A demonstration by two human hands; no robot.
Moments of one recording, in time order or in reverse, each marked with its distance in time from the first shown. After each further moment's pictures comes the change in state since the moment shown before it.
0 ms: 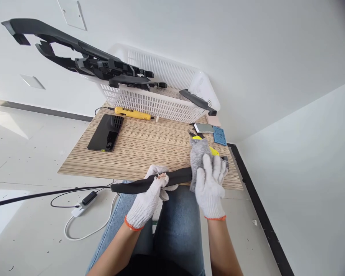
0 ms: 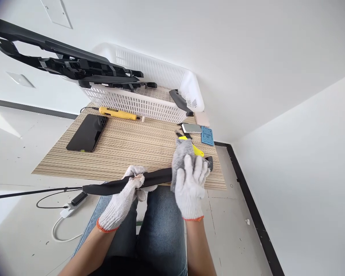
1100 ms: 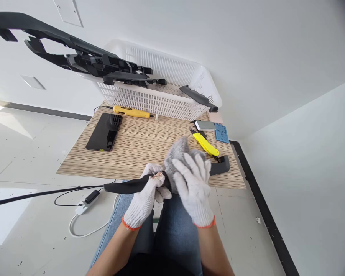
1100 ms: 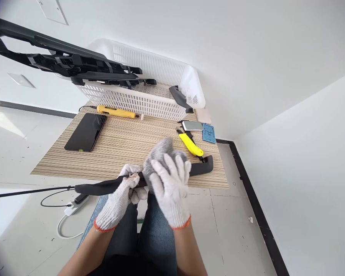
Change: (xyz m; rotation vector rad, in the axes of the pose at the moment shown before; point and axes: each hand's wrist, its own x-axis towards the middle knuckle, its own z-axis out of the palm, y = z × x) left_hand 0.004 -0.005 -0.006 -0.070 -0.010 0.012; right_hand -0.001 -0.055 -0.013 0.119 -0.085 -0.250
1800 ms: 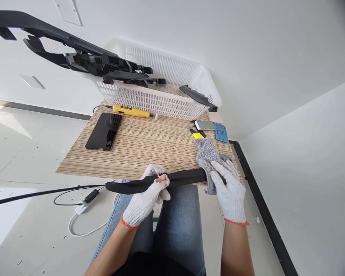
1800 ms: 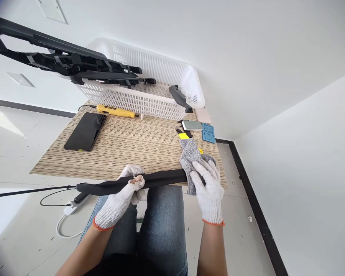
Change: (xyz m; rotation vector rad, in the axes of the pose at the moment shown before) left_hand -0.005 0.009 0.001 0.132 -0.072 -0.016; right_hand -0.017 0.104 -0.029 0.162 0.108 0.389
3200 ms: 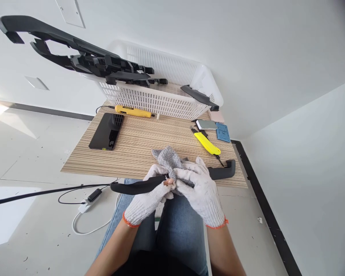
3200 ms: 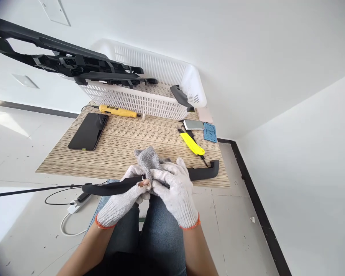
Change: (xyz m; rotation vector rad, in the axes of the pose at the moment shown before) left_hand 0.005 -0.013 -0.006 -0.021 -0.093 -0.005; right_hand -0.013 -0.097 0.026 0.124 -0.372 -0.325
